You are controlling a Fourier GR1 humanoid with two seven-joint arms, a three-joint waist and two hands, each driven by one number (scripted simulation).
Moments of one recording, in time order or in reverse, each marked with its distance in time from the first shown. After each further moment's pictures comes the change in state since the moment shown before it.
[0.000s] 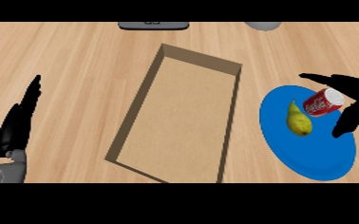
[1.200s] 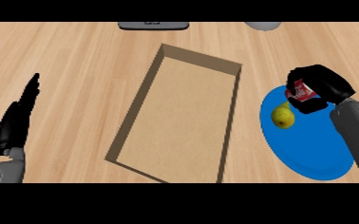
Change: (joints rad) left arm -0.013 -0.008 0.023 -0.006 -0.021 -0.022 0.018; right arm -0.024 0.151 -0.025 0.027 0.179 -0.537 -0.217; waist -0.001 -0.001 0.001
